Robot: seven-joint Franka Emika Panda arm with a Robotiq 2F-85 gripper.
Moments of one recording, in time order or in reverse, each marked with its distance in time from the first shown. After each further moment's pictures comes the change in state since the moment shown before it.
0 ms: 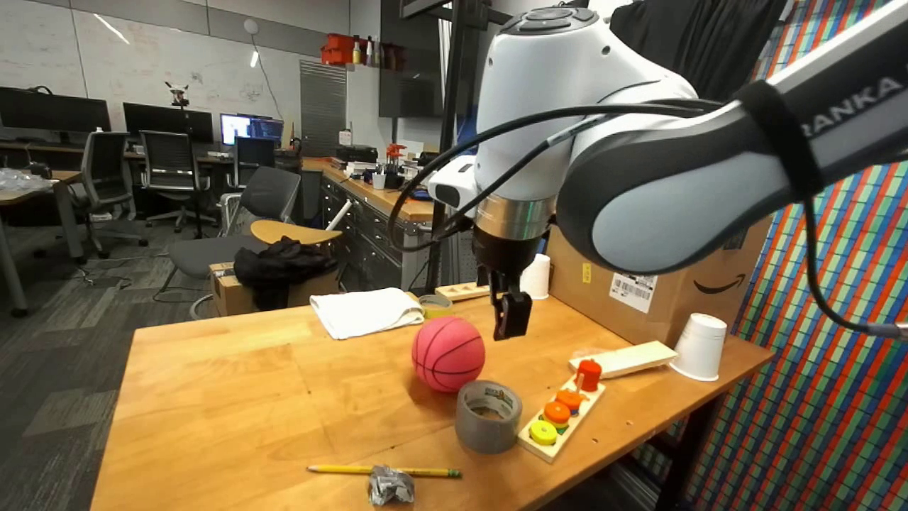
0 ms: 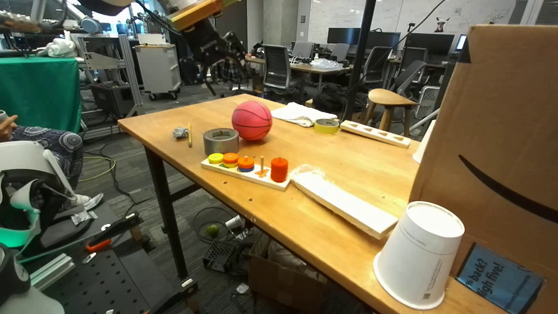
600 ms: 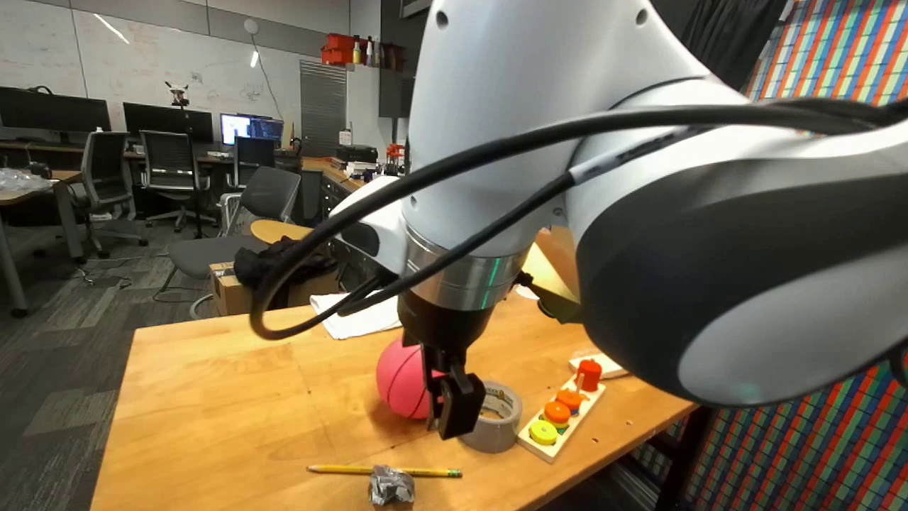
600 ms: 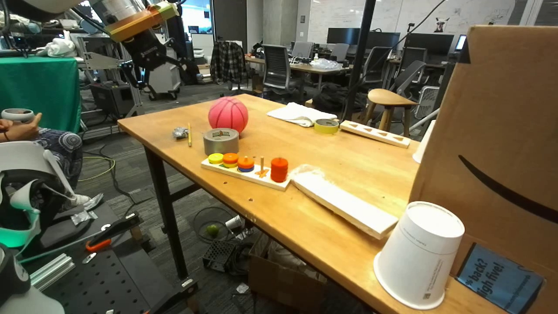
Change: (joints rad) arm 0.204 -0.019 0.115 -0.058 0.101 0.055 0.086
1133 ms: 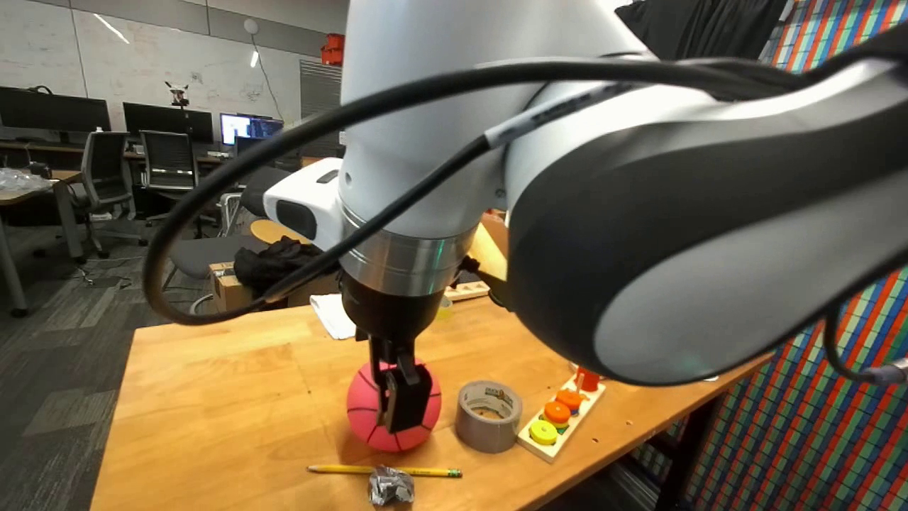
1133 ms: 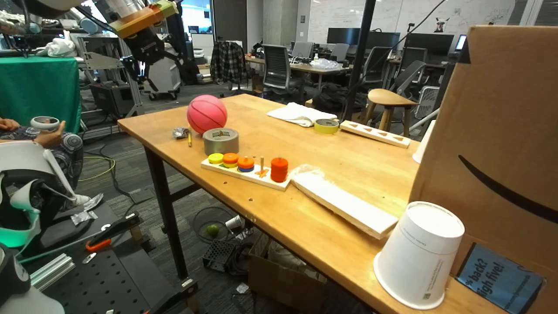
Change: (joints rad) arm 0.008 0.098 0.022 0.110 -0.010 0.010 -0.008
